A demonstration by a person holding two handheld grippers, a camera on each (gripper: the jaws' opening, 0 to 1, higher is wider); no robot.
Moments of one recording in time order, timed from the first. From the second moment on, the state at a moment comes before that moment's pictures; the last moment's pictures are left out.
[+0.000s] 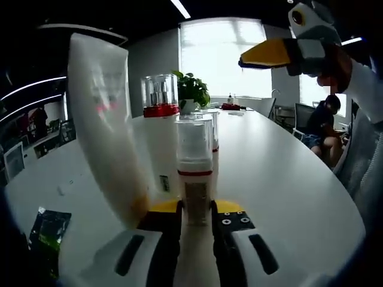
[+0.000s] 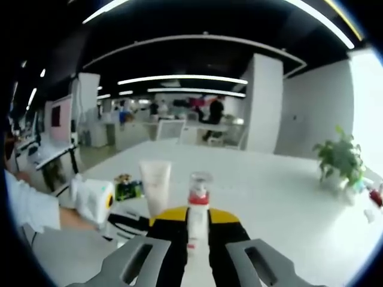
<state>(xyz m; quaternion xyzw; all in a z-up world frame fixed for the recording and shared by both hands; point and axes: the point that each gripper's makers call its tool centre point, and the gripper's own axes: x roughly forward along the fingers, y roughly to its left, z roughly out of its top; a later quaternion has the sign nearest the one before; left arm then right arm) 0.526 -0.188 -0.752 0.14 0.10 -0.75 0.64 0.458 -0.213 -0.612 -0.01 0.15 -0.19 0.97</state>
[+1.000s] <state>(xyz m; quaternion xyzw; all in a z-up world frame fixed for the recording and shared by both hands) 0.524 -0.171 -0.751 0.17 0.11 -0.74 0.64 0.452 -0.214 -0.606 -0.01 0.14 -0.18 0.97</state>
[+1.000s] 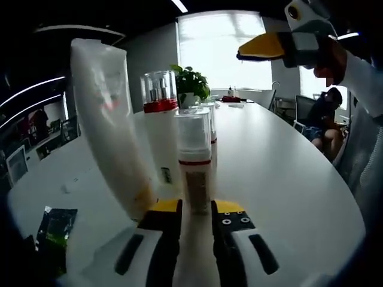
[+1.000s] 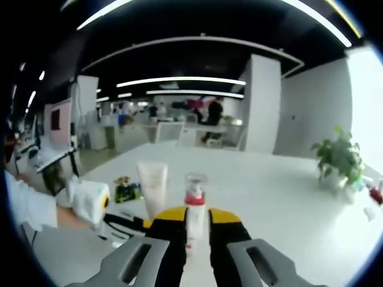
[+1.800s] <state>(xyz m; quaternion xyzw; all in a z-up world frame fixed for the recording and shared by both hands) 0.564 -0.135 -0.740 0.21 0.11 -0.70 0.67 0.540 -0.162 -0.549 -0.35 0.20 0.18 0.90</state>
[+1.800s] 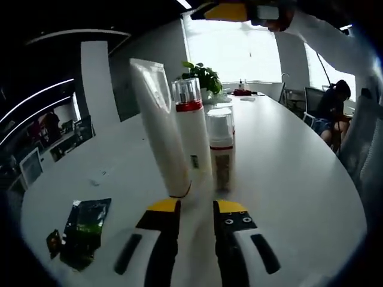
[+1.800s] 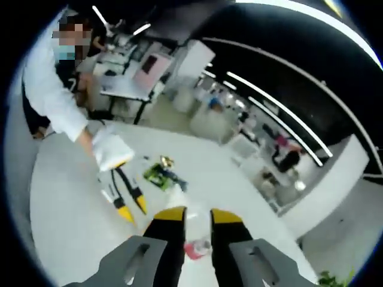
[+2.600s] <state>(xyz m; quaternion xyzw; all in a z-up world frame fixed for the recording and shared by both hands) 0.588 -0.138 -0.739 0.19 0.10 -0.68 0.70 0.578 -0.158 -0.599 -0.43 0.40 0.38 0.72</state>
